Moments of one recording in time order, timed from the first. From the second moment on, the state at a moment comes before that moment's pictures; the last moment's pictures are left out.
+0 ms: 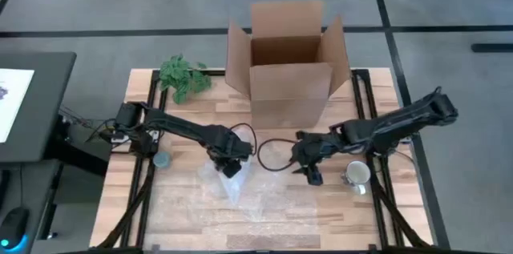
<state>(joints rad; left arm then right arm) -0.14 1.83 1.31 -1.16 -0.08 -0.86 0.23 1.38 0.92 -0.35 -0.12 0.11</state>
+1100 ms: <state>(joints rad) -0.14 1.83 1.30 -1.15 -0.05 -0.82 0.22 1.83 1.04 -0.06 -0.24 -0.18</state>
